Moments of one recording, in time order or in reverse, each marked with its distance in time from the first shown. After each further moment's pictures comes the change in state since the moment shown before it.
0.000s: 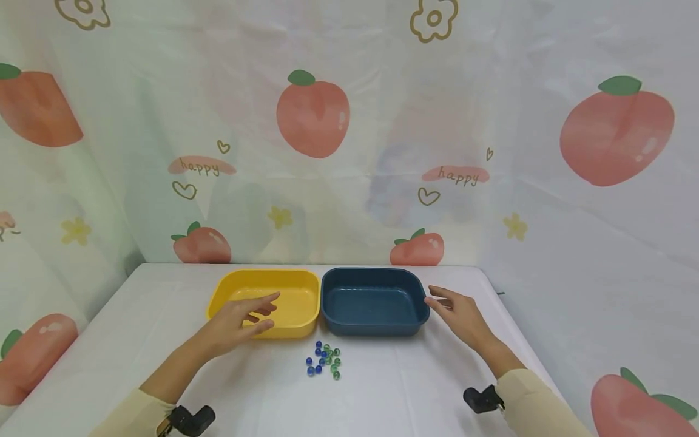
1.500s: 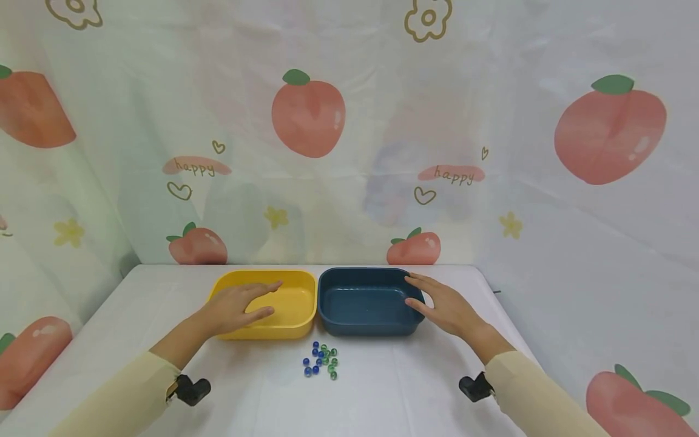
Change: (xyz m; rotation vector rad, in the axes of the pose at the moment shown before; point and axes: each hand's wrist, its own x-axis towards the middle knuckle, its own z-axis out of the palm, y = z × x) left_hand 0.033 -0.011 -0.014 0.325 -0.119 0.020; right_hand 0.015 -0.024 -0.006 -0.273 -0.108 -0.235
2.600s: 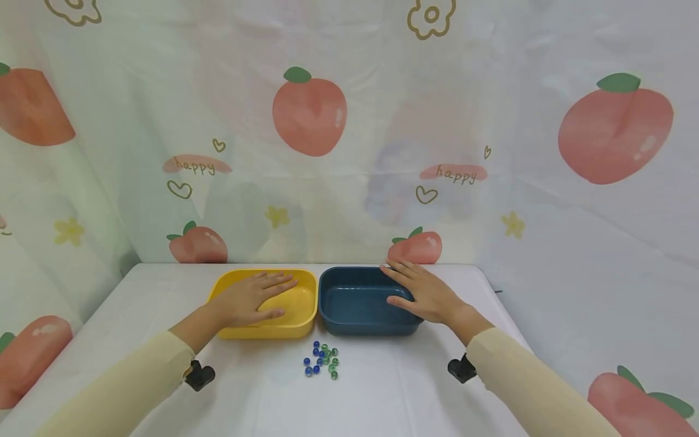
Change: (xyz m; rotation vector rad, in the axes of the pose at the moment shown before) left_hand 0.028 -0.006 0.007 0.139 -0.073 0.205; right_hand 0.037 -0.017 -0.002 -0.115 -0.074 -0.254
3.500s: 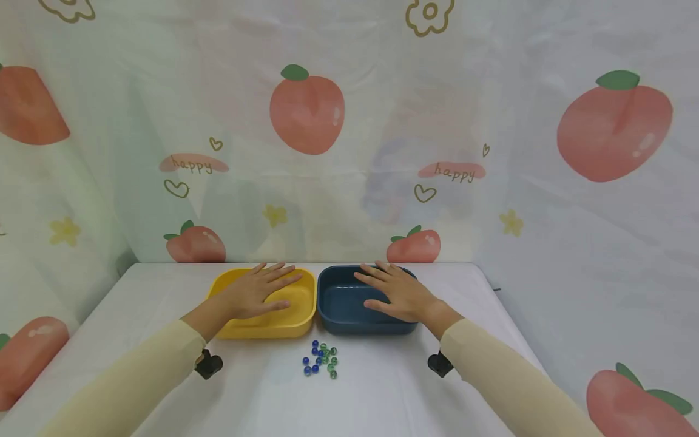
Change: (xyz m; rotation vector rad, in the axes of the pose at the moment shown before) left_hand 0.020 -0.004 -0.001 0.045 -0.060 -0.003; right_hand 0.030 -0.022 0.019 -0.045 -0.065 -0.095
